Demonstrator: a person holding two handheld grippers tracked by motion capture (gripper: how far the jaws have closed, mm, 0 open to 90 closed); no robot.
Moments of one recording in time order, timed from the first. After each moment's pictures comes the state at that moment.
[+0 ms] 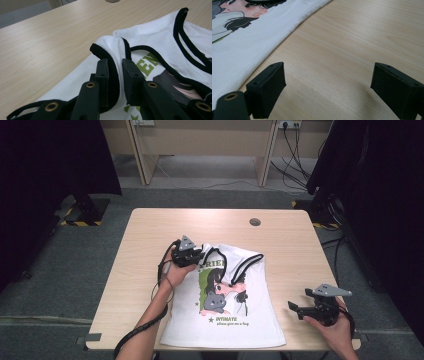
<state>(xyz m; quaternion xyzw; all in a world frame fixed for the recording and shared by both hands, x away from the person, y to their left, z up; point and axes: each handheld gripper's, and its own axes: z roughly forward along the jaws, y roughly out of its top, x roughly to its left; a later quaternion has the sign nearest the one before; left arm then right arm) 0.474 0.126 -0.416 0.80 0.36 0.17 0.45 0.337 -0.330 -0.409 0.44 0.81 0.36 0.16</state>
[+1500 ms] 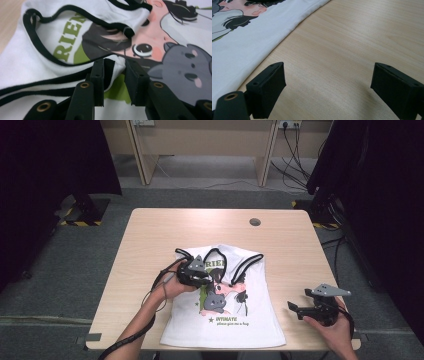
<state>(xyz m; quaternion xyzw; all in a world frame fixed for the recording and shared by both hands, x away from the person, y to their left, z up) 0.432 0.110 -0.417 0.92 0.17 0.07 0.35 0.337 -0.329 -0.409 0.44 0.81 0.35 0.16</state>
